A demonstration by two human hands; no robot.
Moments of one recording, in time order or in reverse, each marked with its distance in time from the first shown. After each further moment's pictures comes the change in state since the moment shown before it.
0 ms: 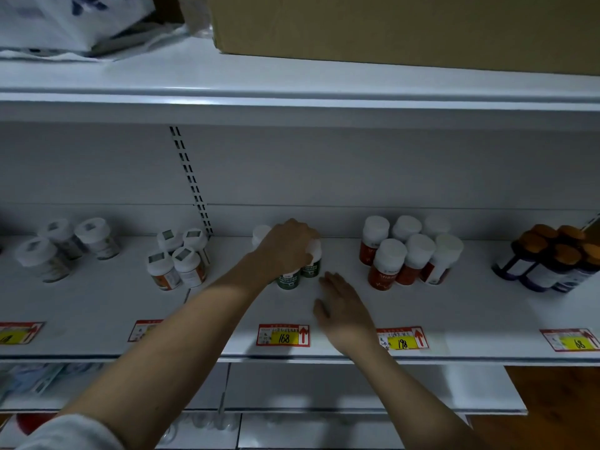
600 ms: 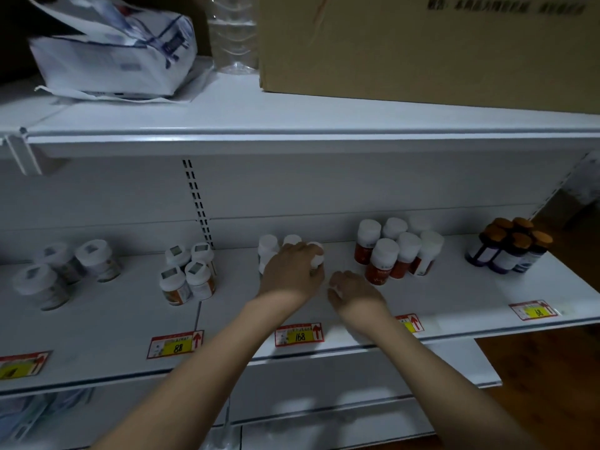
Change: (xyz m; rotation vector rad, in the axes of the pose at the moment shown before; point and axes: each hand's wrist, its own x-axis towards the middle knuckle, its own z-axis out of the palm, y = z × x) left_hand -0.077 0.016 -0.002 -0.235 0.304 0.031; right_hand -0.008 -0.043 -0.046 -0.109 0.040 0.108
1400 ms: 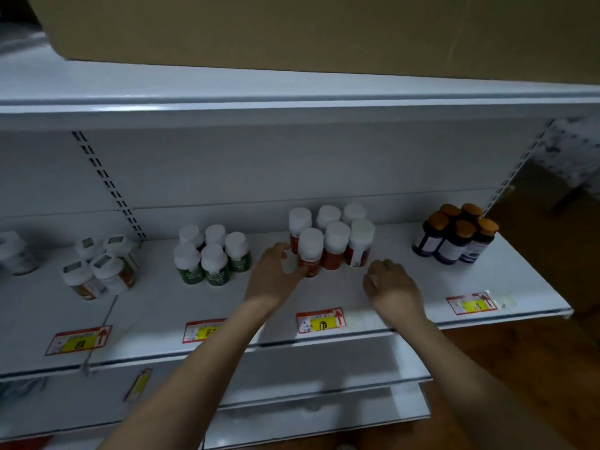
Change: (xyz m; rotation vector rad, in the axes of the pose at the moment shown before) left_hand 0.037 0.083 0.113 -0.419 0.041 -0.330; right_hand -0.028 0.206 -0.054 -0.109 0.263 0.100
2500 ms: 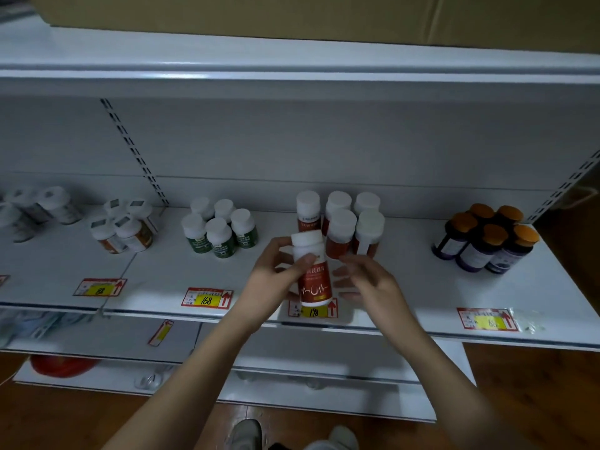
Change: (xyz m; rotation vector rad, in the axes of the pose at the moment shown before) left_hand -0.059 0.048 0.006 -0.560 0.018 -0.191; right_hand -0.016 -0.032 -0.047 1.152 -0.404 0.158
